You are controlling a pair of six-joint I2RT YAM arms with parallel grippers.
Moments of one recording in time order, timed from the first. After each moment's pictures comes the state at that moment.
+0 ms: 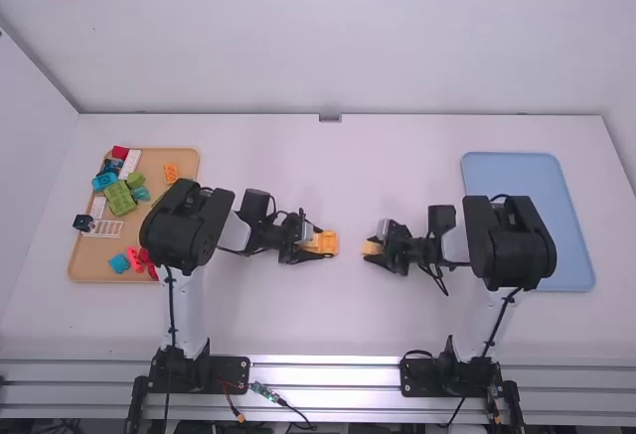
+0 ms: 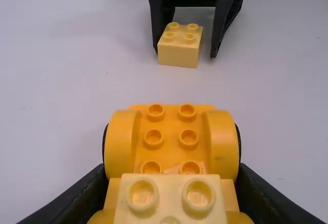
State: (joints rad) left arm -0.22 2.14 0.74 0.48 1.10 0.97; right arm 0.02 2.02 0.58 0.25 -1.08 -1.10
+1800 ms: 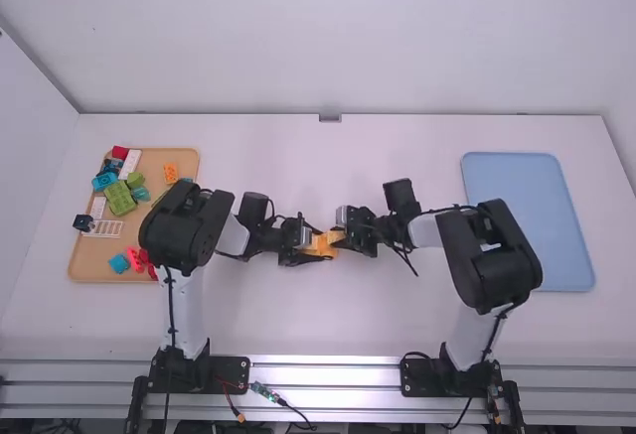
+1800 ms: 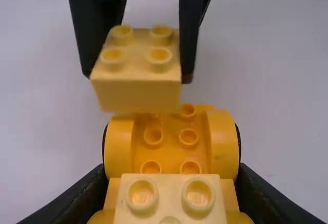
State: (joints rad) left arm -0.22 2.14 0.69 0.55 1.10 0.99; right arm 0.32 1.91 0.77 0.09 -0.99 -1.02
